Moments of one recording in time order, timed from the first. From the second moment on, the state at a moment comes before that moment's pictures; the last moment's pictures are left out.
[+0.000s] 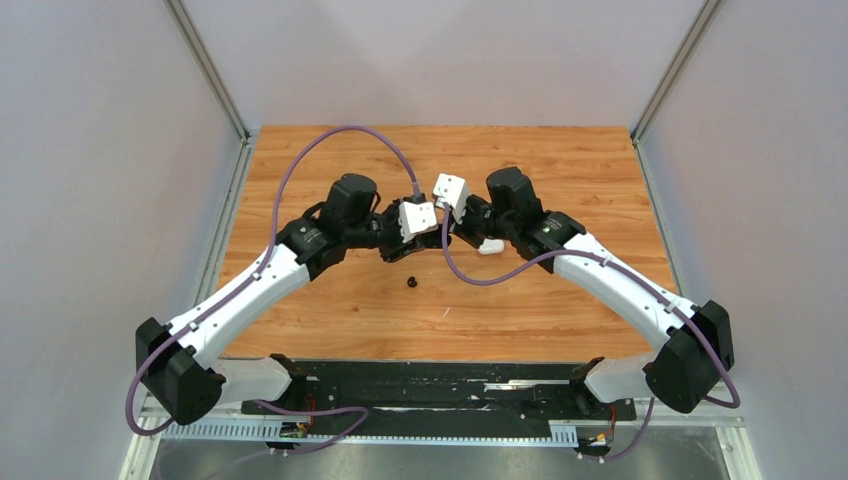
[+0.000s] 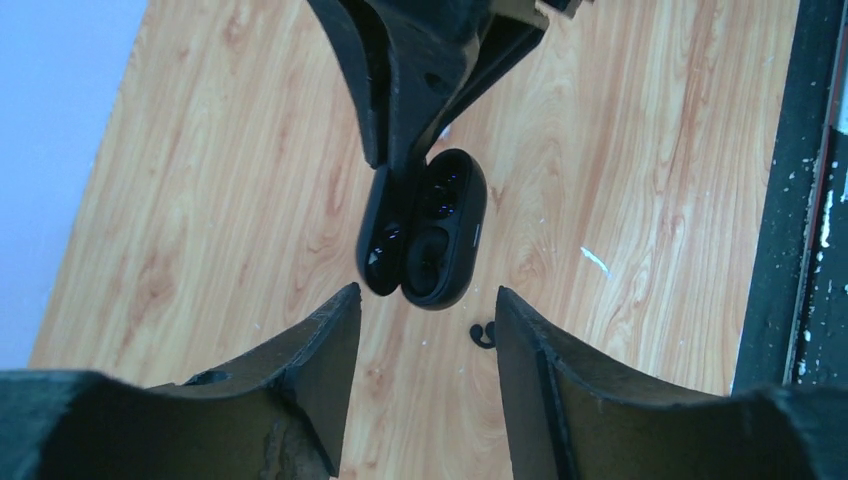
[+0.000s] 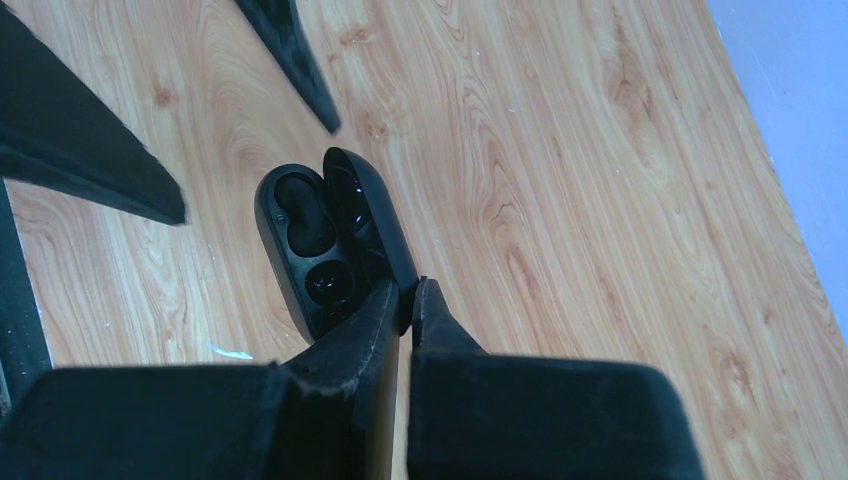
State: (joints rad) left arm -0.67 1.23 1.14 -0.45 0.44 0.57; right arm 0.68 1.35 1.17 -0.33 -0.35 -0.49
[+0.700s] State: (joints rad) left arm -0.55 1.31 1.25 -0.57 0.62 0.26; right arm 0.68 1.26 1.01 -0.21 -0.37 -0.72
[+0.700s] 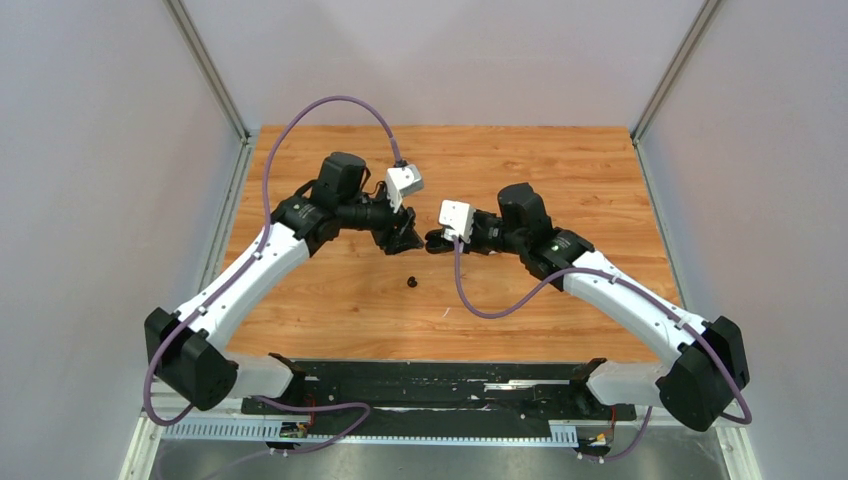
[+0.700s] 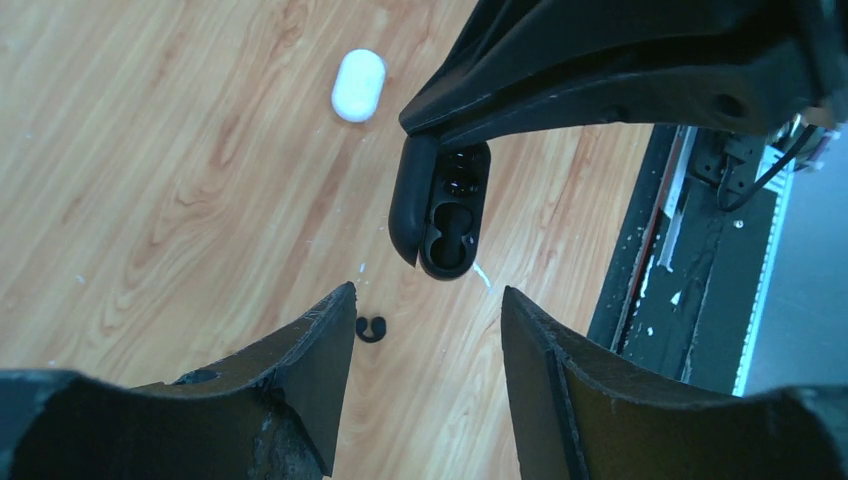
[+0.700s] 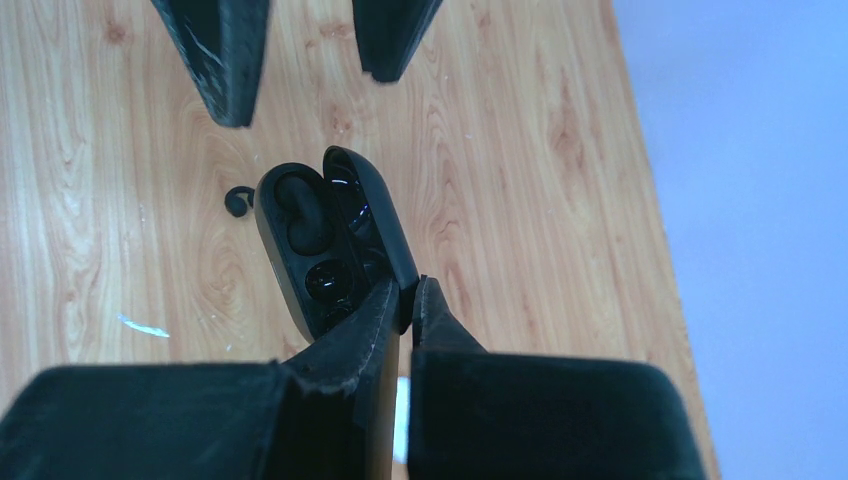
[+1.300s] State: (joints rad) left arm -0.55 1.42 1.29 -0.52 0.71 0.17; right arm 0.68 1.24 1.01 -0.17 -0.43 -0.88
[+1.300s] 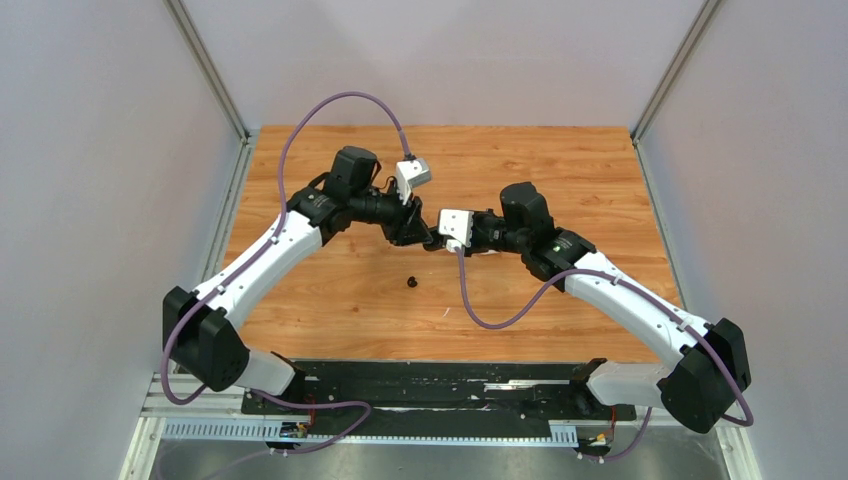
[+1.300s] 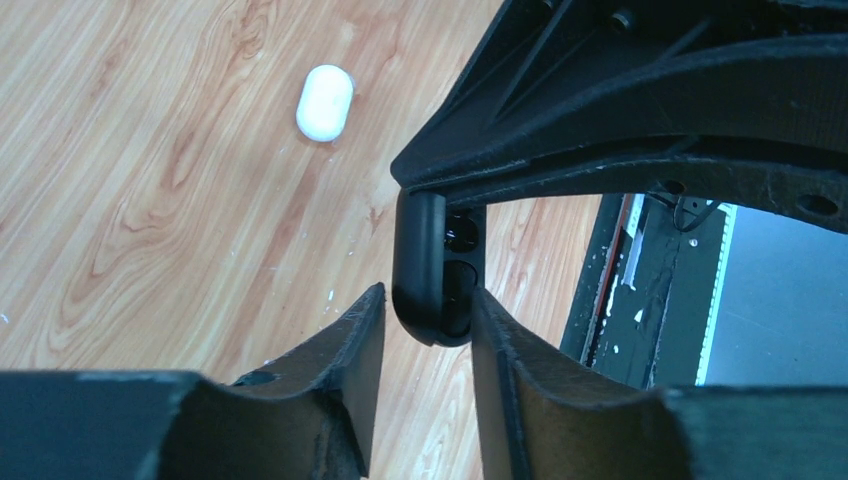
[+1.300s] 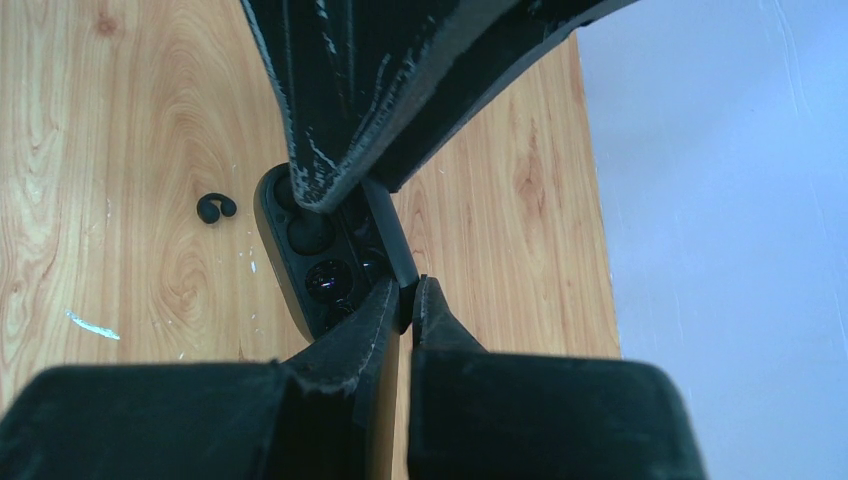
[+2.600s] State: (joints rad) left arm -0.52 1.35 1.23 -0.61 0.62 0.47; right arm 0.63 1.19 1.19 -0.29 -0.50 -0.73
